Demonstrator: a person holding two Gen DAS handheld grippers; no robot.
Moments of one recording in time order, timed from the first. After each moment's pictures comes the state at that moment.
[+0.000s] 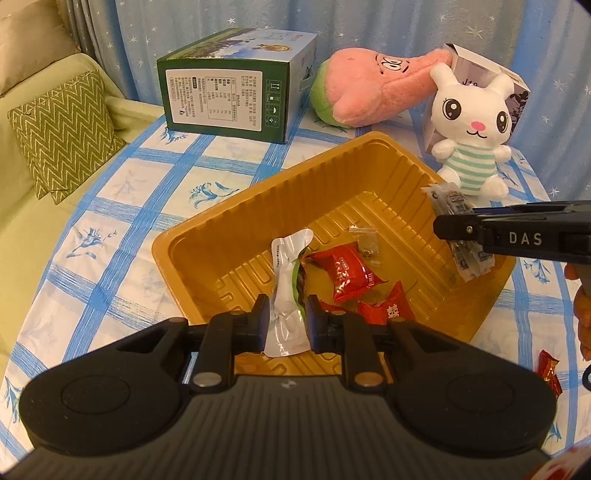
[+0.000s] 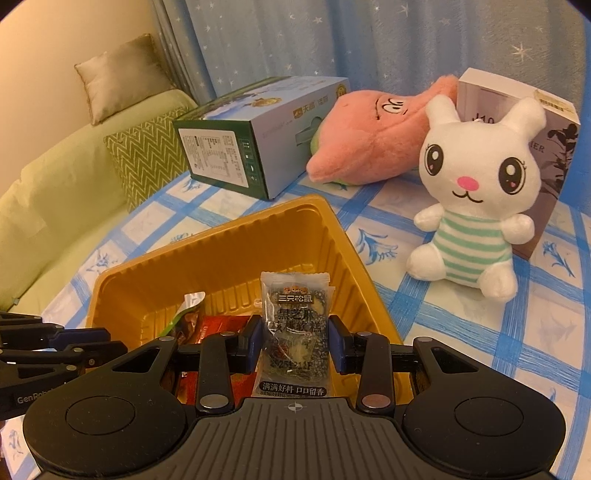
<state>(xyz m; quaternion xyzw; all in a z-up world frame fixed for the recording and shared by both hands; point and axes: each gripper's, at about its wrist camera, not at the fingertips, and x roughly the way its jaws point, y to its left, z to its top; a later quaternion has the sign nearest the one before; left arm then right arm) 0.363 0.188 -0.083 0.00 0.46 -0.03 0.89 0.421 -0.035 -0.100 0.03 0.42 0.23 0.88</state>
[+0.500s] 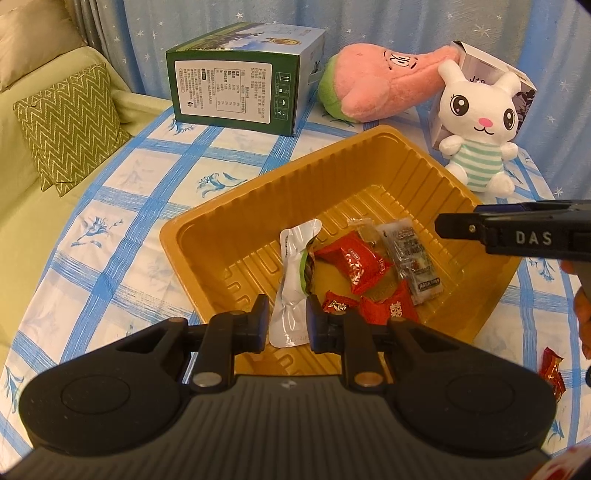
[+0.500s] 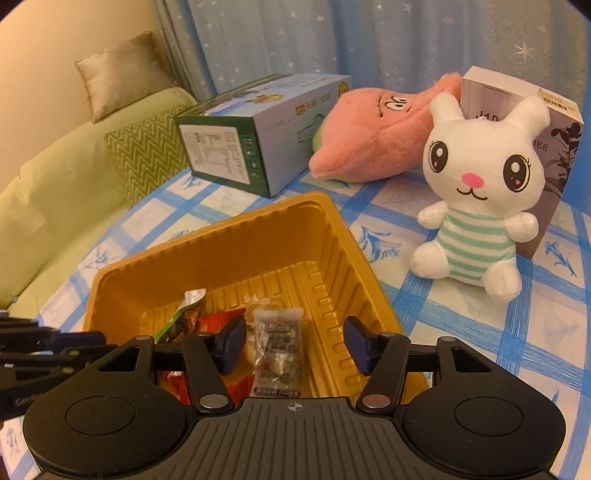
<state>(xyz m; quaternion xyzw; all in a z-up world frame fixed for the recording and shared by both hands) 0.358 0.192 -0.086 -0.01 0.46 -0.02 0.89 0.417 -0.032 -0.101 0.03 0.42 0.23 0.88</state>
